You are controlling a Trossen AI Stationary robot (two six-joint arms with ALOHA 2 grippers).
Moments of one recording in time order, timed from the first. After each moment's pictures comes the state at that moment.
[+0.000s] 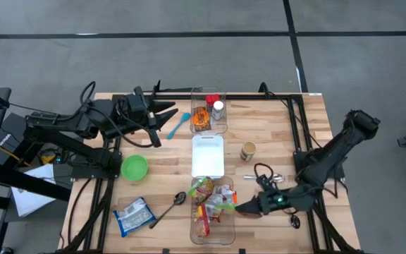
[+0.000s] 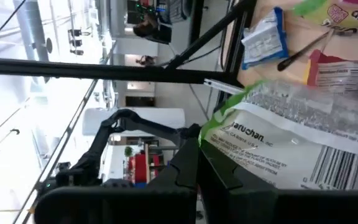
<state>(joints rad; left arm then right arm) -0.16 1.08 1.29 -0.16 -0.57 0.02 0.79 1.33 0.89 0.26 0.59 1.62</state>
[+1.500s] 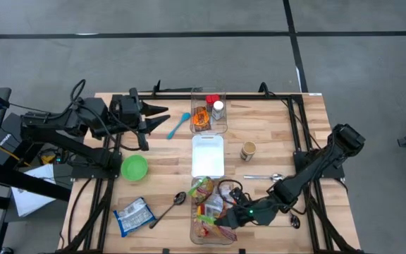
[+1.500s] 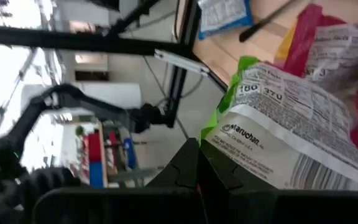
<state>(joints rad) -0.16 1.00 1.29 -0.31 -0.46 0.02 0.67 1.64 1.12 0.12 0.35 1.63</state>
